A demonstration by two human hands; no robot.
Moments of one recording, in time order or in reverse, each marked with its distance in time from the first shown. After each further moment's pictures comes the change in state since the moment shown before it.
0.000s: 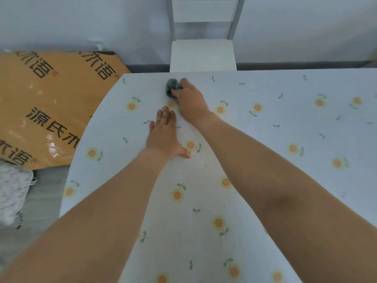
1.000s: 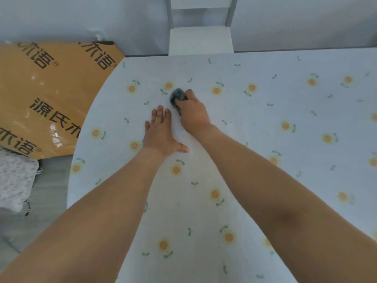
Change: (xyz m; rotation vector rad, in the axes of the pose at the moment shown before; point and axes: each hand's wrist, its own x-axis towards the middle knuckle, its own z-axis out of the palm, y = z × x) left_hand -0.052 -0.010 0.028 -0.043 0.006 -0.059; right_hand -0.092 -0.032 0.013 0.077 -0.054 0.163
